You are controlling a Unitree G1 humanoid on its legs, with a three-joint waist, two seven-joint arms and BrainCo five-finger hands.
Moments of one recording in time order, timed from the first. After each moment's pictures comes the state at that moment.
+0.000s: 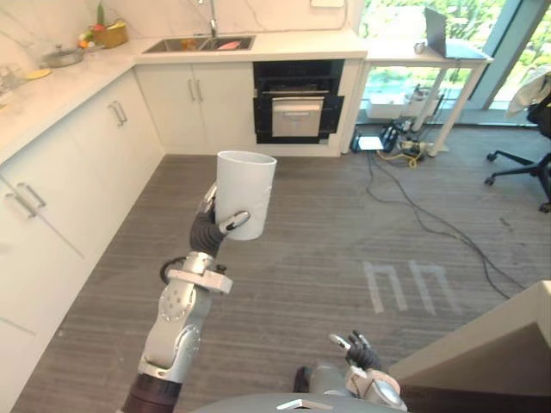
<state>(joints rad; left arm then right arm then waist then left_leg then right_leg) 0.04 0.08 -0.21 -0.23 -0.37 -0.11 -0.01 0.23 -0.07 -0.10 0.62 0.38 0.01 -0.02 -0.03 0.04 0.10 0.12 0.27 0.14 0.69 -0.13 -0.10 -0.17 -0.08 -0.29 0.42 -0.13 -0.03</state>
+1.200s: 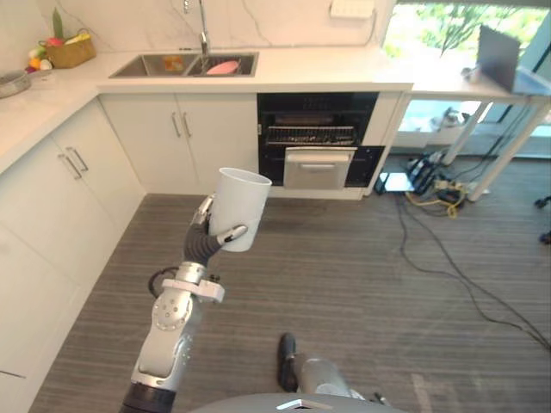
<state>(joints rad) 0.09 0.10 -0.20 -0.21 -0.23 -0.12 -0.02 0.32 -0.10 -0.16 0.80 0.35 -0.12 0.00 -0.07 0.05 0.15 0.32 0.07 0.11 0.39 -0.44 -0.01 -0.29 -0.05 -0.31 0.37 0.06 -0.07</state>
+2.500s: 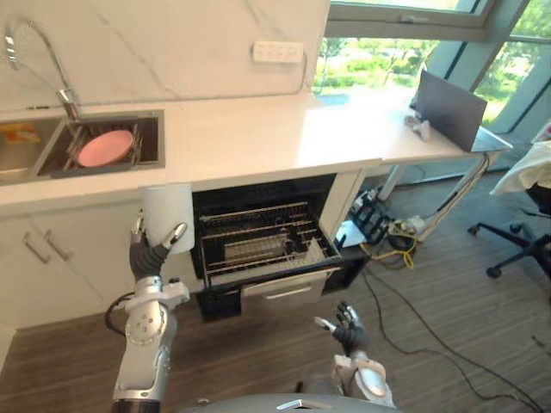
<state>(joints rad) 0.17 0.07 0.00 -0.14 -0.17 -0.17 0.31 0.29 -0.04 0.07 0.41 0.27 -0.19 -0.11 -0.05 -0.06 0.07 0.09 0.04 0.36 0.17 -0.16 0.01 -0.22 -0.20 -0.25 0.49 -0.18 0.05</state>
